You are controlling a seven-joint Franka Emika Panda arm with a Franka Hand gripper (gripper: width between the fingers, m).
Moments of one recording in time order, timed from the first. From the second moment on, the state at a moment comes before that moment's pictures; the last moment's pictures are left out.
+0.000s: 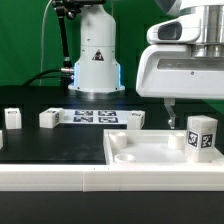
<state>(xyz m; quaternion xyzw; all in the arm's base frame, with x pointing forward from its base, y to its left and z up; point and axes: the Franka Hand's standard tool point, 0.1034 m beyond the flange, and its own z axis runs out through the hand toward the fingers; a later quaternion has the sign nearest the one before) 0.624 0.124 0.077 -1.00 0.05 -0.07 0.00</state>
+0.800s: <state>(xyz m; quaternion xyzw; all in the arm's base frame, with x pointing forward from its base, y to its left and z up) 0.625 0.123 0.078 -1.00 -0.01 -0.07 -0.01</state>
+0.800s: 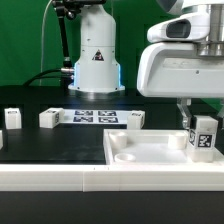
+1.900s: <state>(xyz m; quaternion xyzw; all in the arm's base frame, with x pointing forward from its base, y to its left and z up) 0.621 0.096 0.078 -0.93 0.35 -0.08 -0.01</state>
